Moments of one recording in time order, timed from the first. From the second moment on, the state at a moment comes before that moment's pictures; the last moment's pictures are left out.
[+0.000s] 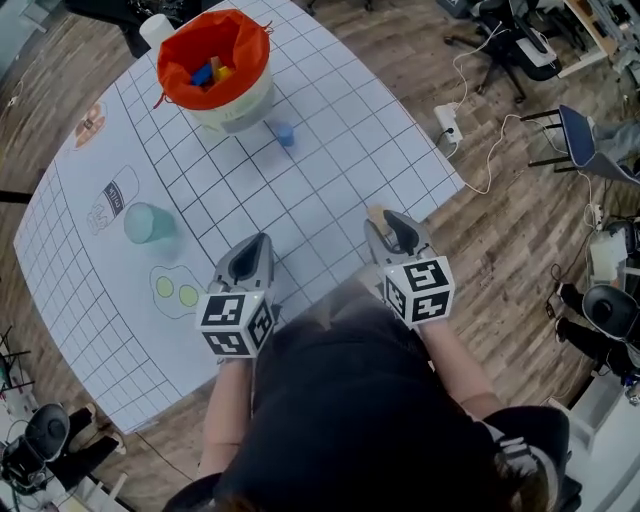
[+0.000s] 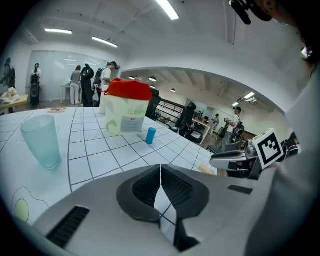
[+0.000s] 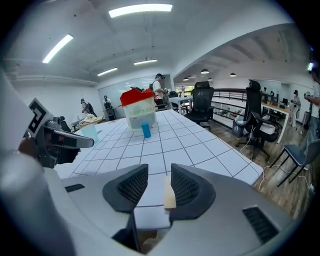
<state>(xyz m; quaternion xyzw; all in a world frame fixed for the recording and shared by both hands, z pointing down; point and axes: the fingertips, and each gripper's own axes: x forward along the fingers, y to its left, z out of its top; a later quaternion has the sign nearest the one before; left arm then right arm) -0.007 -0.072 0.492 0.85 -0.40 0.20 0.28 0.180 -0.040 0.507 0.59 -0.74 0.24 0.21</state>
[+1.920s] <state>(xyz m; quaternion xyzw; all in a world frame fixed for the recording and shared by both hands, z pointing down) -0.023 -0.119 0.470 0.79 -0.52 0.19 0.27 0.163 -0.131 0.463 0.44 -0.84 0.21 0.23</state>
